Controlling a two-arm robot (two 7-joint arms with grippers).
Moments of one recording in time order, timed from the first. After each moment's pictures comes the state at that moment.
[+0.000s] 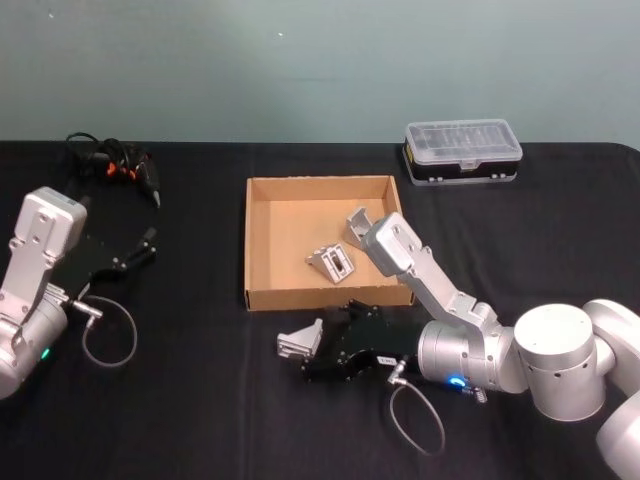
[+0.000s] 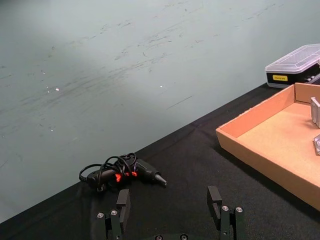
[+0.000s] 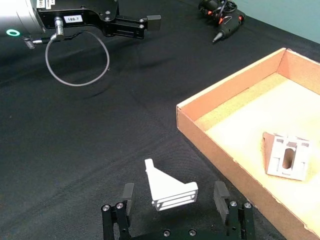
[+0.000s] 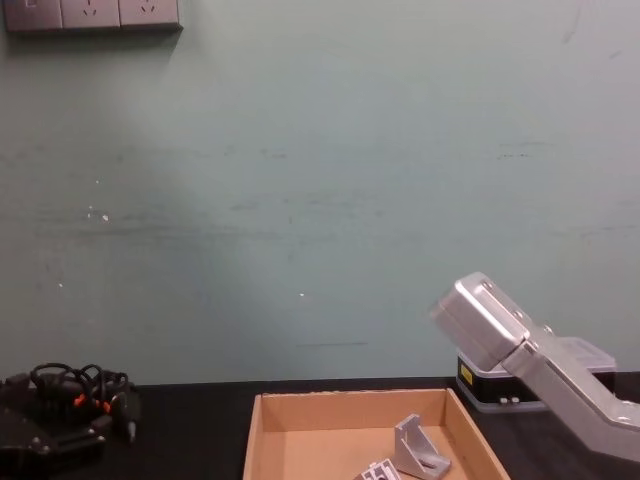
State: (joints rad) left arm -0.20 0.60 0.45 -1.41 -0.25 -0.12 0.03; right arm 0.37 0.43 -0.64 -1.43 0.30 0.35 0.54
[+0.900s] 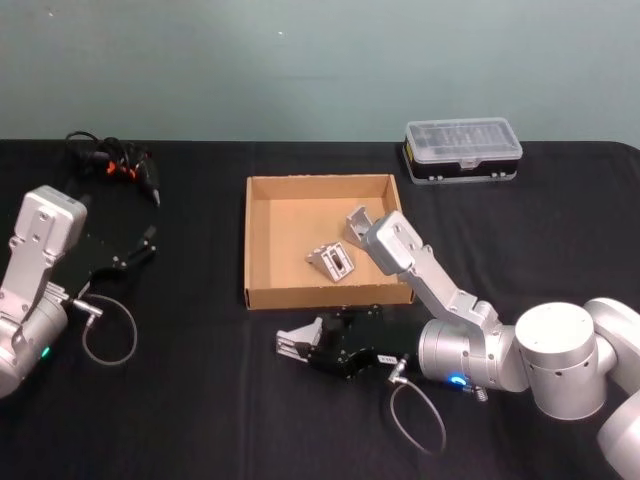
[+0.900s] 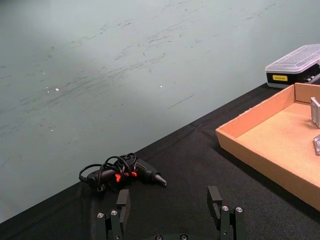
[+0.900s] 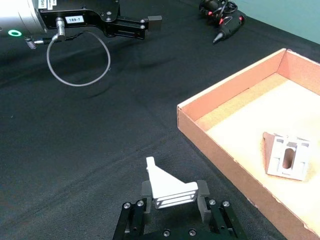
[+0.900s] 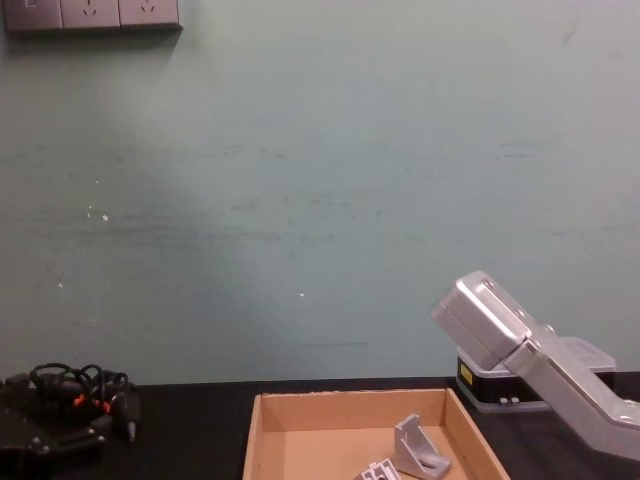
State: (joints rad) left arm -0.20 0.60 0.45 -1.41 -0.25 -0.12 0.03; right arm 0.37 0.43 -0.64 -1.44 0.30 0.35 0.54
